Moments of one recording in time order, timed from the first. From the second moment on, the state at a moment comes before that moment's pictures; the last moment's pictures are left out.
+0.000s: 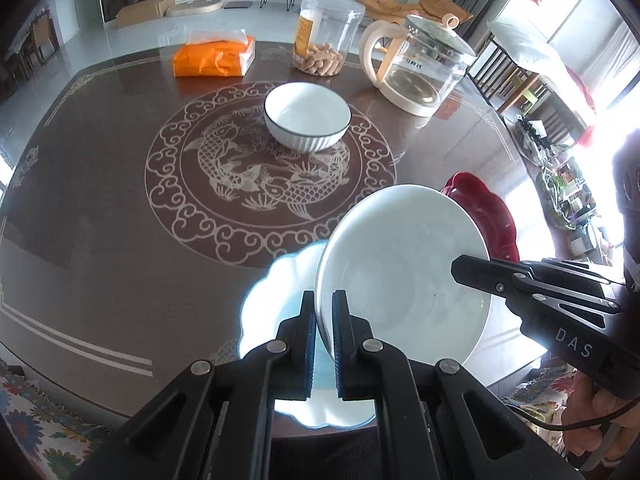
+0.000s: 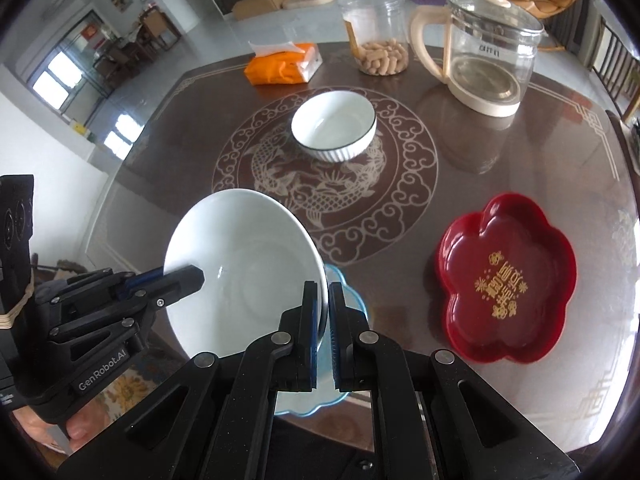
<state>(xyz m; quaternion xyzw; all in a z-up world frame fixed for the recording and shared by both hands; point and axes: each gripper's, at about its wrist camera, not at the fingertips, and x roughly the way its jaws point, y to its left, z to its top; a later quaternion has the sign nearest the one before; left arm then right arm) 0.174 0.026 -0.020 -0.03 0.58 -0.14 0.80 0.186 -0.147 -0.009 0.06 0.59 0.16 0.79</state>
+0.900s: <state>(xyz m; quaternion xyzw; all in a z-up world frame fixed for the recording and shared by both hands) 0.157 0.041 -0.102 -0.04 0.61 -0.13 0.78 0.165 -0.128 -0.105 0.06 0.64 0.15 0.75</state>
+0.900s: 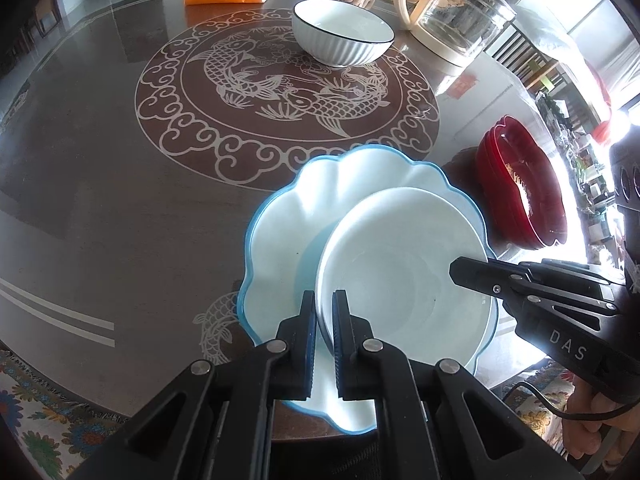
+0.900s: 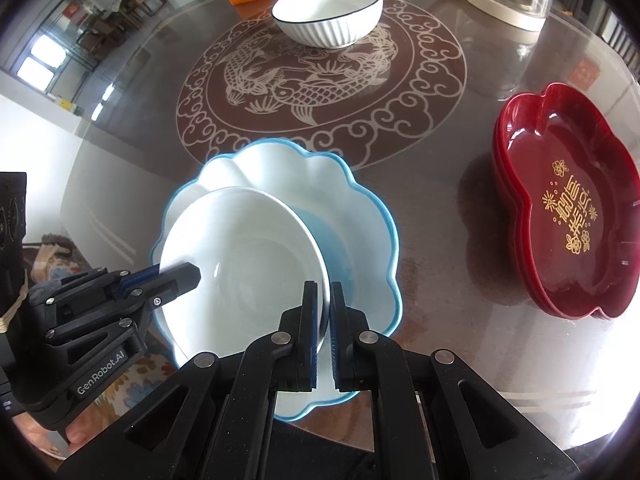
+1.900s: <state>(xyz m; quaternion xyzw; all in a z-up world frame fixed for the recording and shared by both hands) 0.139 0.094 -0.035 -0.07 0.48 -0.03 0.87 0.119 -0.152 -0.006 -0.10 0.41 0.04 0.90</state>
